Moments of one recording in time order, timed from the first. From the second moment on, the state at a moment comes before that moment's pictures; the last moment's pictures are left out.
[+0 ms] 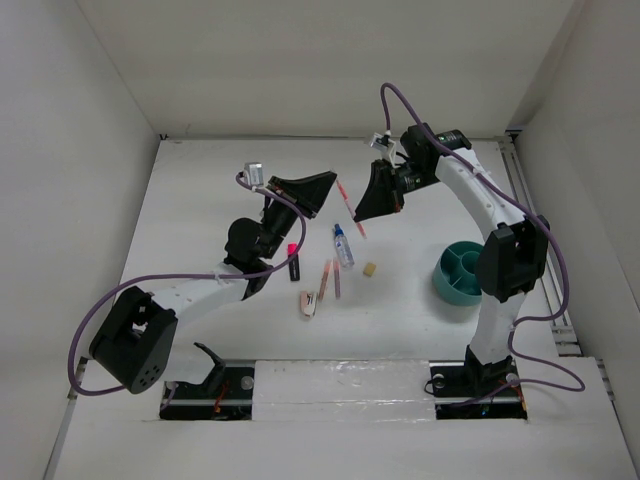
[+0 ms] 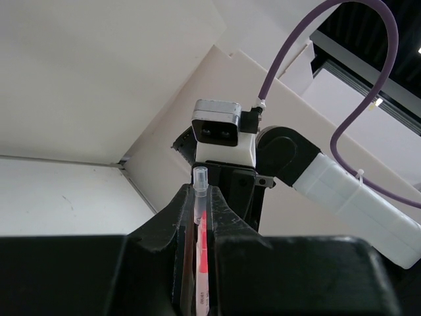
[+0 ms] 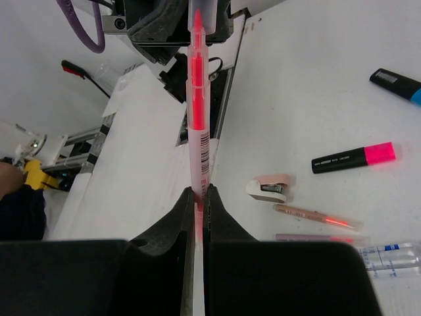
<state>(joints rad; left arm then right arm) -0.65 1.33 0.66 1.14 0.01 -0.83 0.33 1.93 1.88 -1.35 -1.46 -0.82</state>
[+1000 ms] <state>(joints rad) -0.75 1.39 0.67 1.17 -0.09 -0.70 0.27 1.94 1.87 -1.37 -1.46 -0.80</state>
